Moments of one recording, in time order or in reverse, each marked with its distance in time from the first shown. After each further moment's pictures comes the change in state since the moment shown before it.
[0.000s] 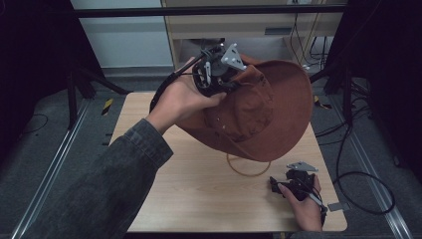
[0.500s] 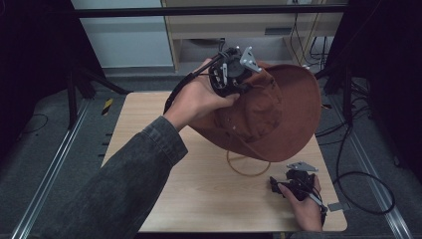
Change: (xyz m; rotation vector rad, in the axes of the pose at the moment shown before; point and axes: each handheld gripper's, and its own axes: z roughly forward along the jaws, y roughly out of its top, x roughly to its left) left arm -0.005 0.014 0.029 0.021 -0.026 0.007; right arm 0.000 0.000 0.000 -0.001 0.002 -0.004
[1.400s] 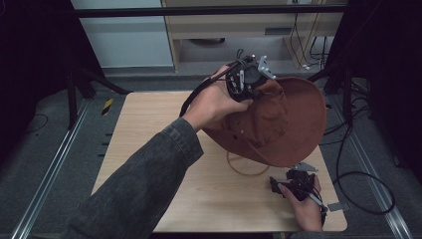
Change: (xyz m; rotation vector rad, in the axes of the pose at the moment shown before) left arm -0.009 0.009 0.038 0.036 -0.045 0.007; right arm 0.000 0.000 0.000 0.002 -0.003 -0.003
